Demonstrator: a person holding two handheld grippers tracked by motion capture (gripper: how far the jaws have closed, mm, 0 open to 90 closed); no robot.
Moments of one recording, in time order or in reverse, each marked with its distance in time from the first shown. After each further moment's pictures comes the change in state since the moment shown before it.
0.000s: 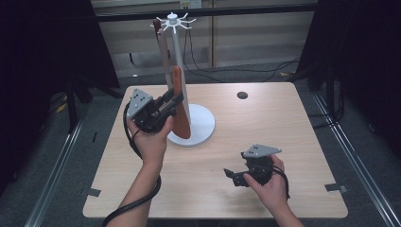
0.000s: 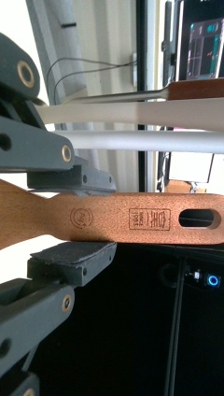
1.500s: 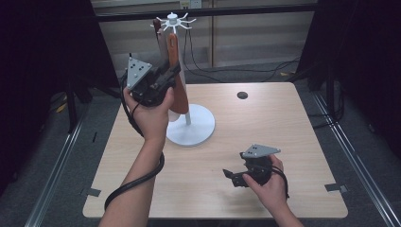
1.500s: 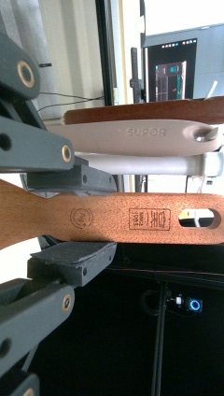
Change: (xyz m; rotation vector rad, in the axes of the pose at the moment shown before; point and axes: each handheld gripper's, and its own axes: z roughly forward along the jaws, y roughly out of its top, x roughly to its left) left arm -0.007 0.063 0.022 -0.065 0.107 0.065; right arm 0.002 0.001 0.001 0.000 0.012 -0.008
